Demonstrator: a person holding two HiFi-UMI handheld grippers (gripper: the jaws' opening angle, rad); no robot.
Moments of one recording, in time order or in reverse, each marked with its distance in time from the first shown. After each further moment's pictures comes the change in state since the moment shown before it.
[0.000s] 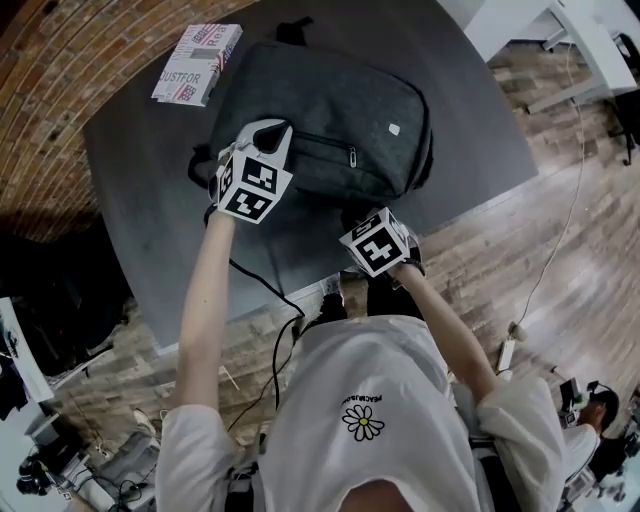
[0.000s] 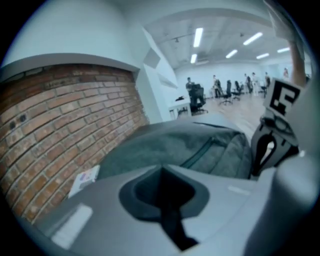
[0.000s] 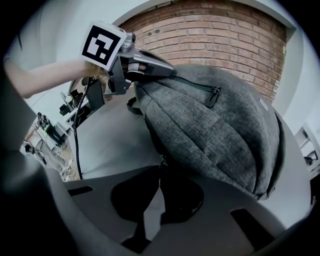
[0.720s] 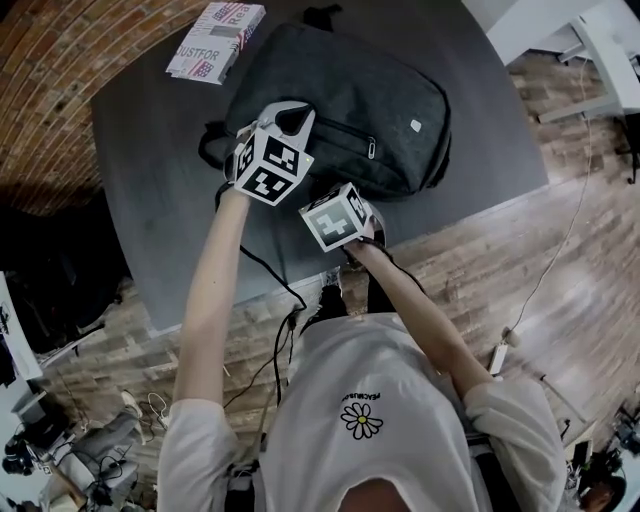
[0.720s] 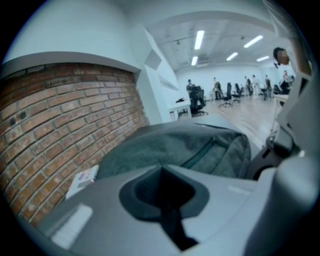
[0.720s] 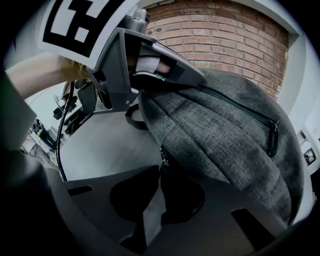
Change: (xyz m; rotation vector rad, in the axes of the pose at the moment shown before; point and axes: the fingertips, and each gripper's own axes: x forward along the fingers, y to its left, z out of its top) left arm 0.003 0.002 -0.002 -0.021 -0.023 -0.008; right arm 0.051 0.038 0.070 0.017 -0.021 -0.050
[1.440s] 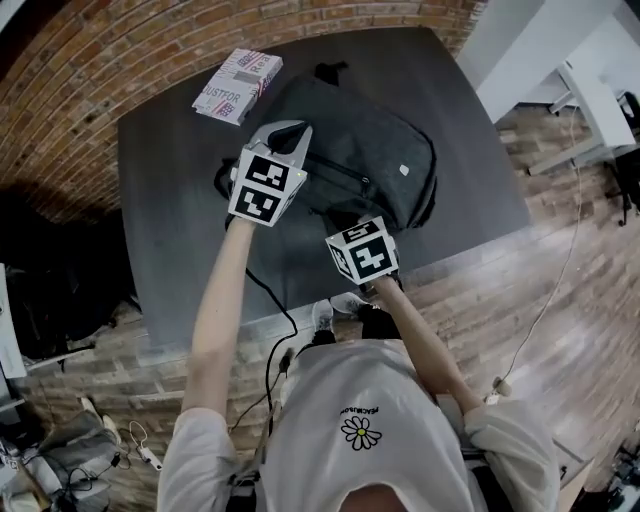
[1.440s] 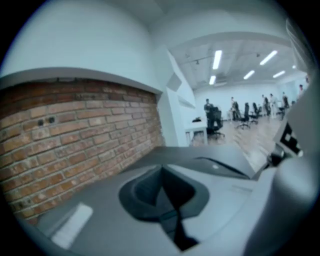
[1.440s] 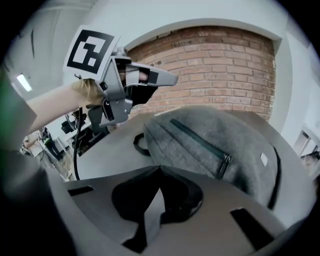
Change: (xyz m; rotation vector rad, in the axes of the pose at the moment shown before) left arm -0.067 0.042 0.076 -0.177 -0.187 0.152; right arm -0.081 -0.013 0.032 0.014 -0.261 0.048
